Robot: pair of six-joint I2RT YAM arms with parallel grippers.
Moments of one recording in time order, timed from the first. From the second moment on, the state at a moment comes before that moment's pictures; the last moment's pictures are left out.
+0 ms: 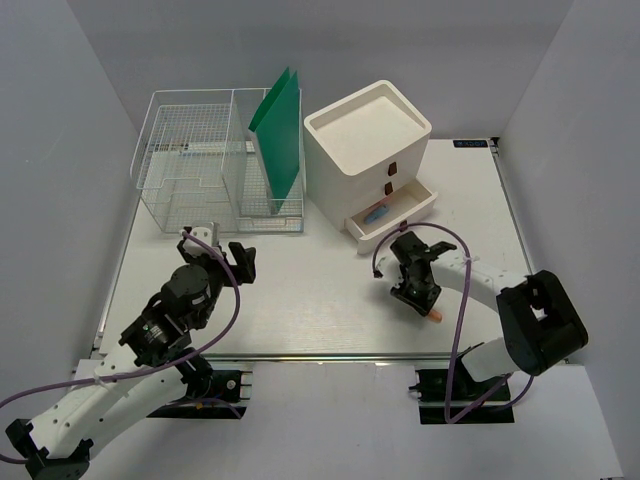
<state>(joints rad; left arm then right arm) -0.77 0.51 0.62 -0.32 -0.56 -0.30 0.54 1.44 0.73 -0.78 0.06 -0.50</state>
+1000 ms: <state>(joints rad) -0.77 0.61 0.62 -0.32 -0.61 -0.29 0.50 1.58 1.01 -0.07 -0.01 -1.39</state>
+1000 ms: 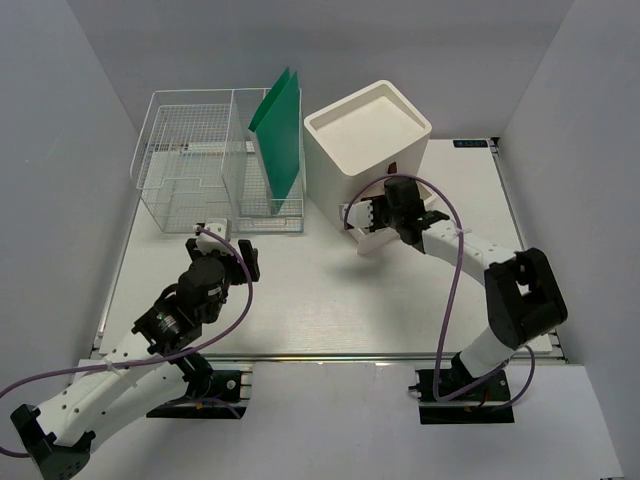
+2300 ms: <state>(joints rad) -0.70 0.87 0.66 -0.47 -0.67 -0.42 0.36 1.02 0.91 -0.12 -0.42 -0.40</state>
